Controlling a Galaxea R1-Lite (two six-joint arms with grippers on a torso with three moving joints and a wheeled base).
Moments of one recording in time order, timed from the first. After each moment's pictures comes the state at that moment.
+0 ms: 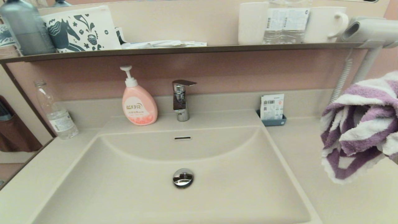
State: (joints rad) left arm 0.00 0.00 0.00 -0.09 0.01 -0.08; right arm 0.04 1.23 -1.57 0.87 0.42 0.33
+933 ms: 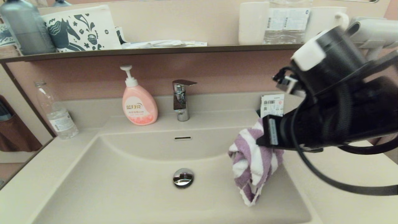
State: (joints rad) left arm 0.00 0.00 0.00 -0.09 0.01 -0.08; right arm 0.78 1.71 -1.61 0.71 -0.17 0.64
